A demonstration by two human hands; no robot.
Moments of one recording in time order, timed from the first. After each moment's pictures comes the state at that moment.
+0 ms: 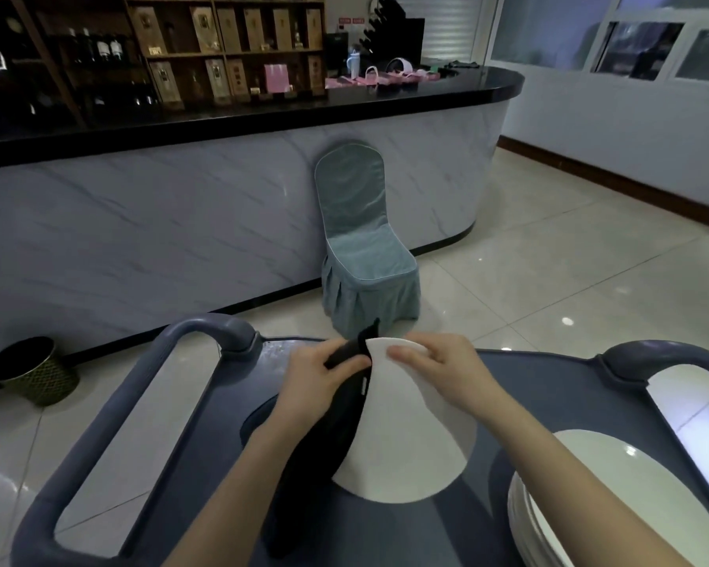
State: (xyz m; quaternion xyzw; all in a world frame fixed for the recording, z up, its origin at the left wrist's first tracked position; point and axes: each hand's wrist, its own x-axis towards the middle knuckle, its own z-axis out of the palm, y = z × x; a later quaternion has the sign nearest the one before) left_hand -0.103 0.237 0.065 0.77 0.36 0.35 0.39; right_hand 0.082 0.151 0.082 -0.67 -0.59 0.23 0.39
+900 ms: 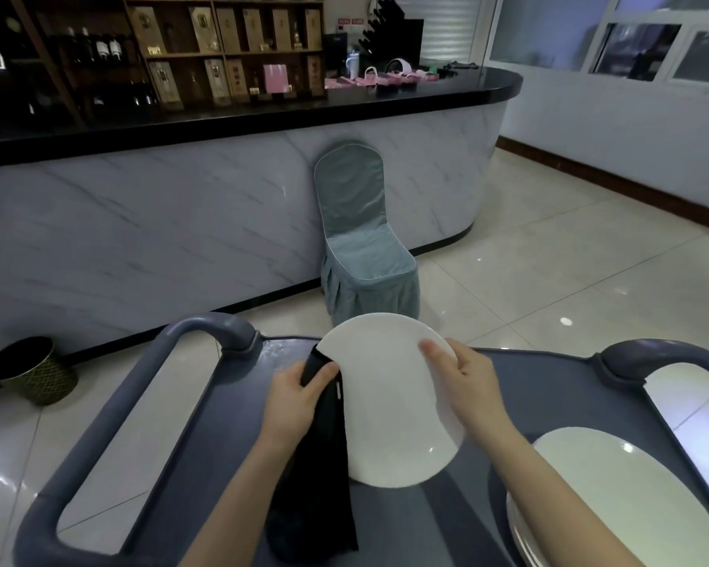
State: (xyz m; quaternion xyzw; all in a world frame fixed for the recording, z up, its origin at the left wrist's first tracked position) left_hand -0.121 0.231 0.032 0.63 0.47 0.38 0.48; right_hand 0.077 0.131 0.058 -0.71 -0.39 0.23 0.54
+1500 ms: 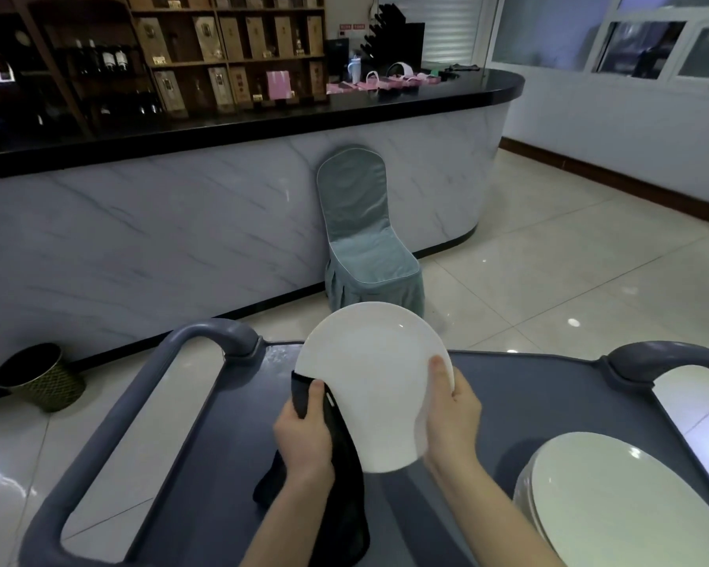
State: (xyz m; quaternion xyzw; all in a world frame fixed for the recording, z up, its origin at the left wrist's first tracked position) left_hand -0.101 0.199 0.008 0.37 0.59 0.48 0.53; right_hand 0.024 0.133 0.045 -0.64 -0.11 0.30 0.70
